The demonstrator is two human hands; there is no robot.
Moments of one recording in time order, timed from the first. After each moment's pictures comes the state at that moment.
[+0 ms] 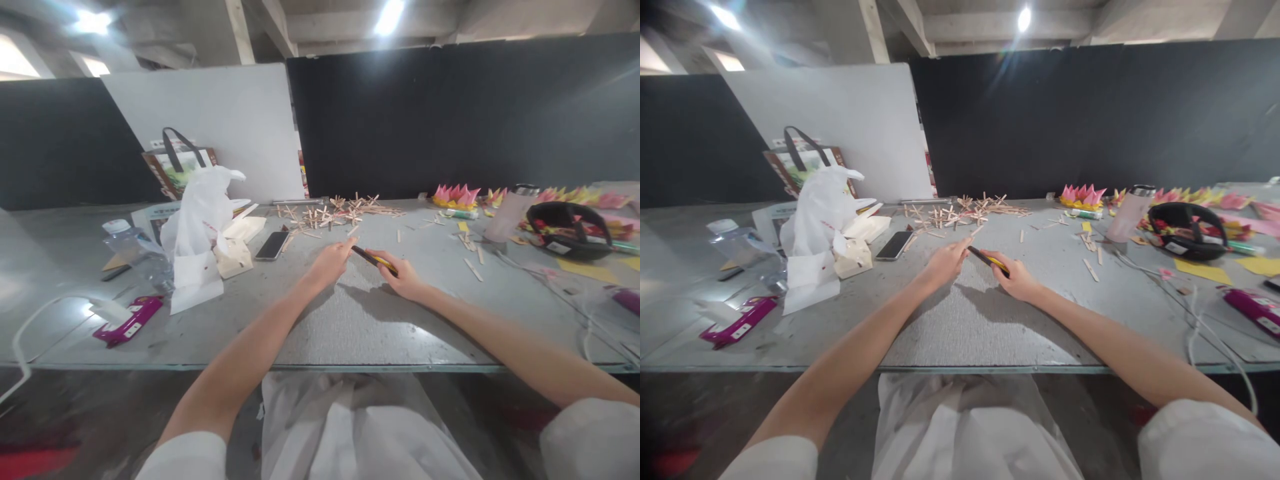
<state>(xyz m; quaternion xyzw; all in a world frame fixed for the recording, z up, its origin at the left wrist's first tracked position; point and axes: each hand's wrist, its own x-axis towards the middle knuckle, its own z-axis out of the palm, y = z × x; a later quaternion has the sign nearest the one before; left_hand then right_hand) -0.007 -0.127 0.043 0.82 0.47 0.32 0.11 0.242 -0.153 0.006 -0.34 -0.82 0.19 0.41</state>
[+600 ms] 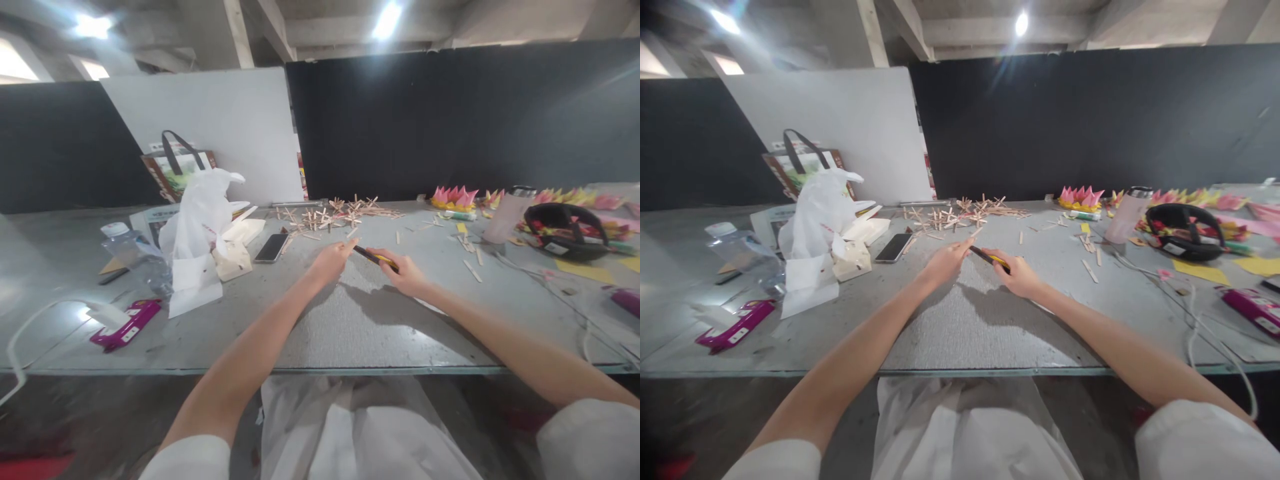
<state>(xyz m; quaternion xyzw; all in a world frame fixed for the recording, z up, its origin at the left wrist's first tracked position) -0.007 -0.114 0.045 0.87 0.46 0.18 -0.03 0.246 -0.151 0.024 -0.36 -0.82 0.19 0.39</state>
